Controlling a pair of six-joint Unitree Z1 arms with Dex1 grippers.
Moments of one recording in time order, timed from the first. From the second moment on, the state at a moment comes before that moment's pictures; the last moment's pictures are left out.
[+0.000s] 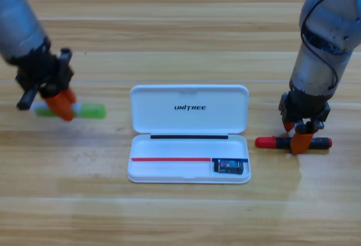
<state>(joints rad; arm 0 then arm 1) -0.44 1.90 -1.44 0.97 -0.15 1.14 0.65 2.18 -1.56 0.91 -0.01 -1.00</state>
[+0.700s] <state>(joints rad) -0.67 2.17 -1.76 1.10 -0.27 0.89 0.65 2.06 -1.52 0.93 -0.01 -0.98</state>
